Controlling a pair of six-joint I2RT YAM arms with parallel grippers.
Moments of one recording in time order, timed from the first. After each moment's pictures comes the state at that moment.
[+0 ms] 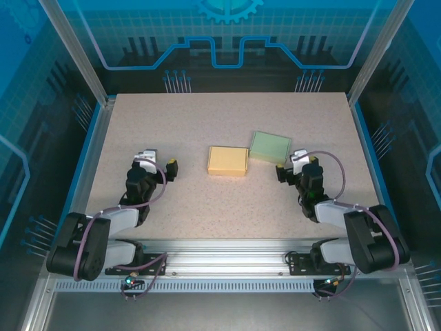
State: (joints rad) left arm -0.12 1.26 0.22 0.79 -0.03 -0.09; right arm 0.20 1.33 0.29 0.66 0.15 -0.14
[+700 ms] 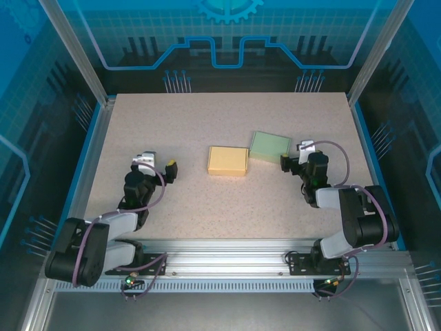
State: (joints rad) left arm -0.11 1.21 0.18 0.83 -0.01 -0.09; right arm 0.07 1.50 0.41 0.68 0.04 -0.07
